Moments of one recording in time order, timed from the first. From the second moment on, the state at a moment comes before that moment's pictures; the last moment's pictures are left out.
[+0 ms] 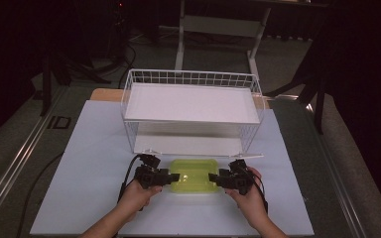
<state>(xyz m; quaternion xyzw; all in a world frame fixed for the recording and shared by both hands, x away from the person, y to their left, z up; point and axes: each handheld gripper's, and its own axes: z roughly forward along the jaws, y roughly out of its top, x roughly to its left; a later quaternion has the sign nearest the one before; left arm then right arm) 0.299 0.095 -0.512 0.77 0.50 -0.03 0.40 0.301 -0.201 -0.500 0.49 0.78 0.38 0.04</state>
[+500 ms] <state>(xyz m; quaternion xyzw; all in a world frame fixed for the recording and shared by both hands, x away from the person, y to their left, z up) 0.297 0.099 -0.511 0.77 0.50 -0.04 0.40 0.301 -0.207 -0.502 0.51 0.77 0.37 0.02</state>
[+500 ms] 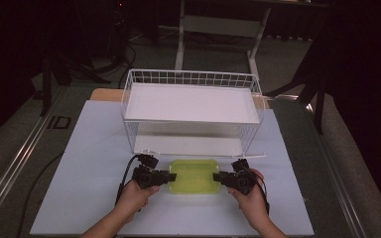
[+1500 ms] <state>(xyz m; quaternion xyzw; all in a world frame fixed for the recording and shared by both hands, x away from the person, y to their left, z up) 0.266 0.096 -0.505 0.75 0.51 -0.01 0.42 0.279 -0.210 -0.497 0.52 0.76 0.39 0.00</state>
